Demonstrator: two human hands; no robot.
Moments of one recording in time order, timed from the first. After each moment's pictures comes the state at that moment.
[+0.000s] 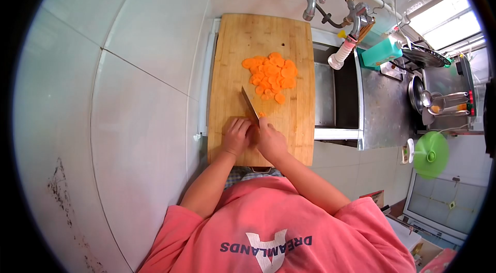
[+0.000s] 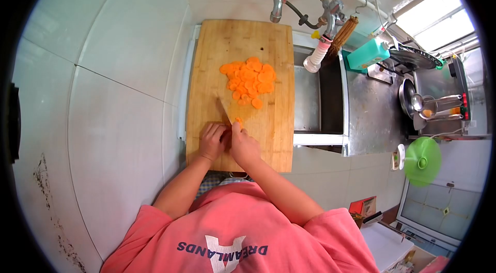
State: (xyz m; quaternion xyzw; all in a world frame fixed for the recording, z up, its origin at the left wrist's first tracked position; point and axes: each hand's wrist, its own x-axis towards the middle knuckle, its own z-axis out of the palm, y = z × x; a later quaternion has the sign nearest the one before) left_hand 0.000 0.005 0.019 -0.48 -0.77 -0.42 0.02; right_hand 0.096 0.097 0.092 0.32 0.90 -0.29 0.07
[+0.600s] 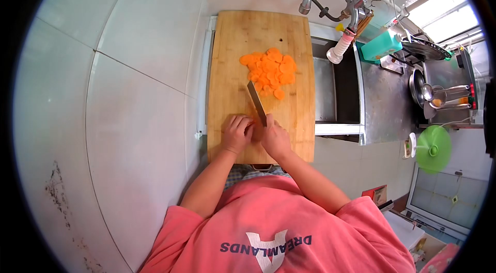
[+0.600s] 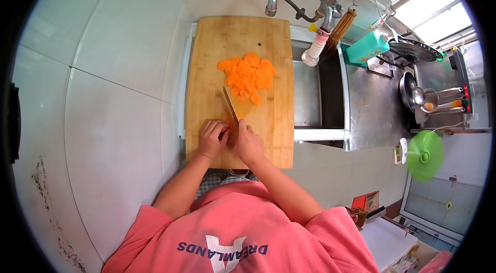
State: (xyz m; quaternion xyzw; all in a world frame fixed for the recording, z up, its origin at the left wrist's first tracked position) left_hand 0.003 0.007 0.023 -0.46 -0.78 -0.43 0.00; right_hand 0.109 0.105 0.070 0.34 0.90 -0.29 0.02
